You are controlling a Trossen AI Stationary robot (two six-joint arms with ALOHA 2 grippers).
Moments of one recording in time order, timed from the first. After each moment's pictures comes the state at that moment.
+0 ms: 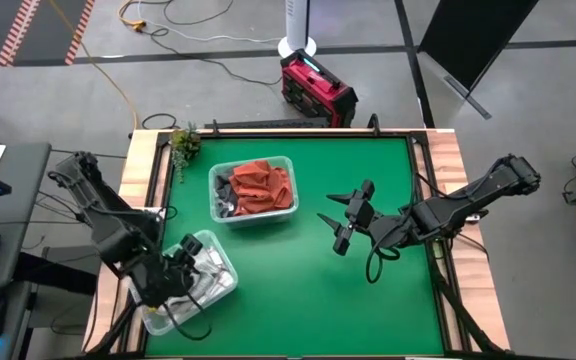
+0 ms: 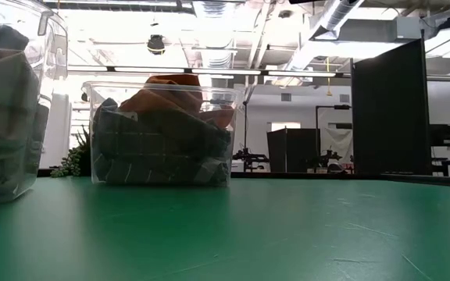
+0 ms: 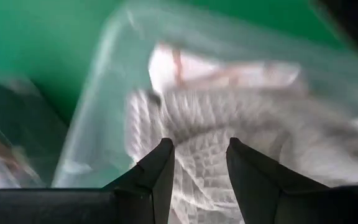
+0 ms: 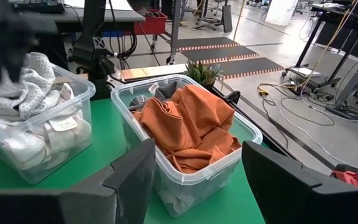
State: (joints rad) left arm -0.86 1.23 1.21 -1.15 -0.29 -0.14; right arm 0.42 1.26 1.04 -0.19 0.89 0.23
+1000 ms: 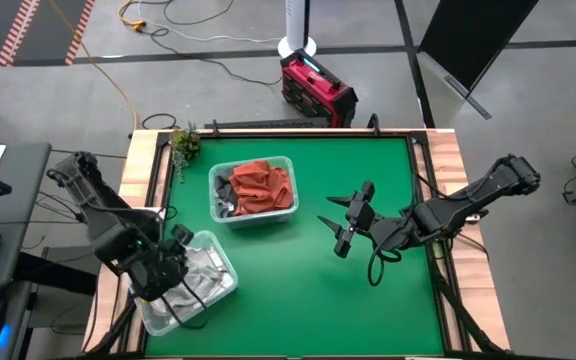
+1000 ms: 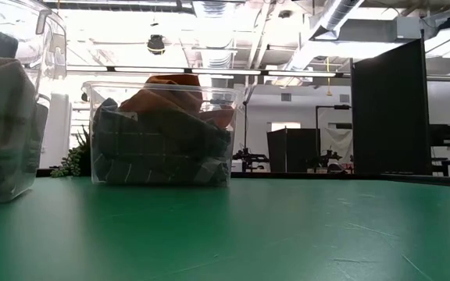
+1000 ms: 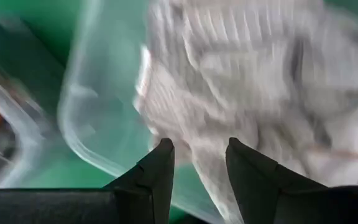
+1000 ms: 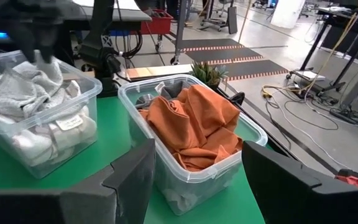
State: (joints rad) left arm -0.86 1.23 1.28 -1.41 -0.25 -0.20; right arm 0.44 1.26 1.04 -0.19 0.89 0.22
